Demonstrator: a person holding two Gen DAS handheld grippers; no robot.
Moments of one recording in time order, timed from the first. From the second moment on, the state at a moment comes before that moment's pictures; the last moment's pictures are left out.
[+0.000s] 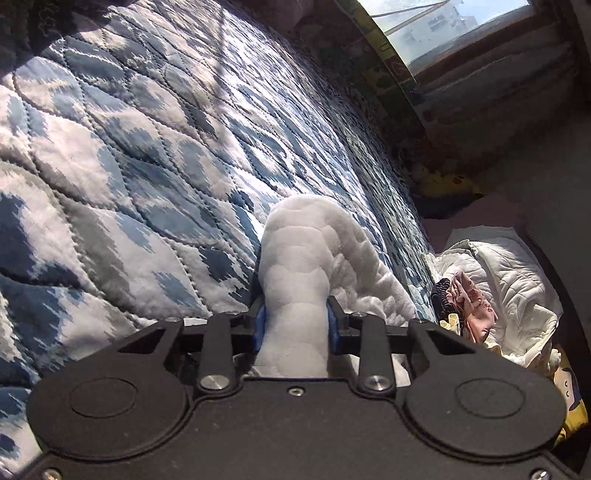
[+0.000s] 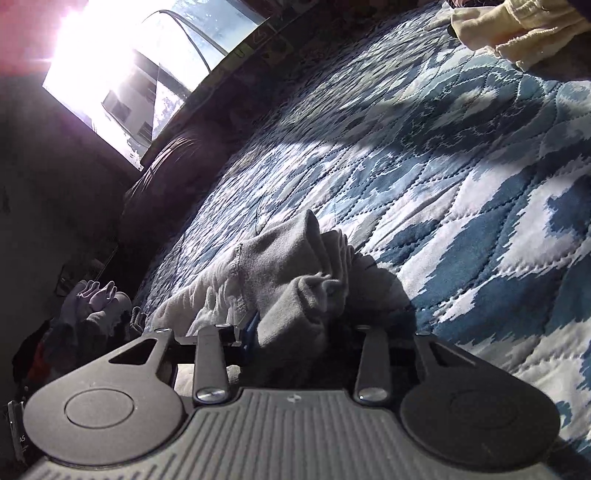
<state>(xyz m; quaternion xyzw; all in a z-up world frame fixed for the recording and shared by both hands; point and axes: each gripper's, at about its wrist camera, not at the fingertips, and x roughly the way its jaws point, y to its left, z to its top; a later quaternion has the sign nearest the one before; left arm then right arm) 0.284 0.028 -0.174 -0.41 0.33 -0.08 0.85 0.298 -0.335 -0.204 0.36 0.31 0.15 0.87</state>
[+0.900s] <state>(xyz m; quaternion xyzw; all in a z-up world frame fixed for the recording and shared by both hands) 0.206 0.101 -0.169 -0.48 0.32 -0.01 0.82 0.269 -0.259 -0.200 0.34 0.32 0.24 0.85</state>
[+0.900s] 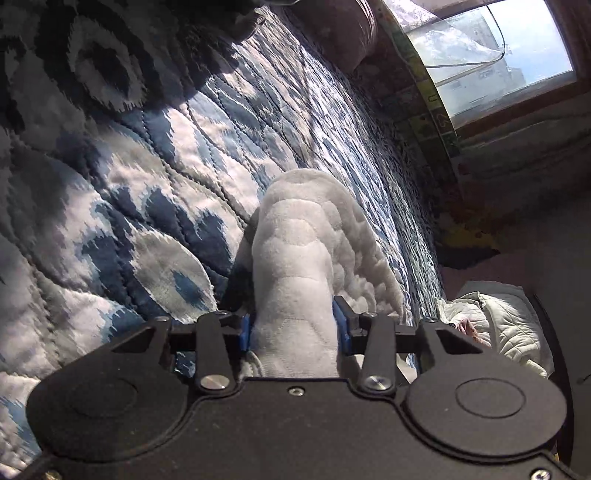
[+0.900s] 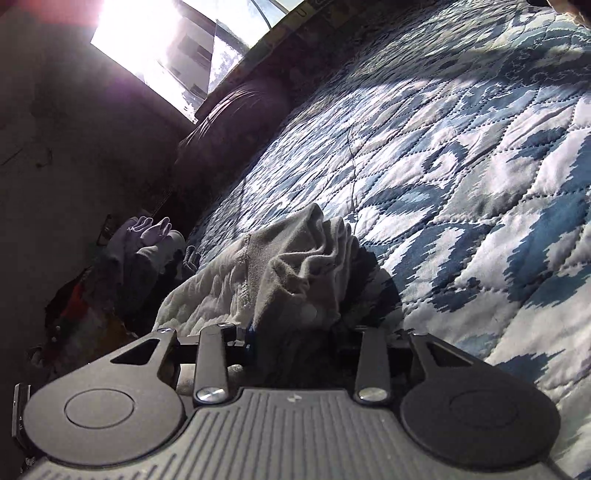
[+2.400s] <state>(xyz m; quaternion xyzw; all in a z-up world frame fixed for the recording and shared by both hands) 0.321 0.447 0.053 -0.37 0.19 0.16 0.90 0.519 0.157 0.032 0.31 0.32 0.36 0.82</state>
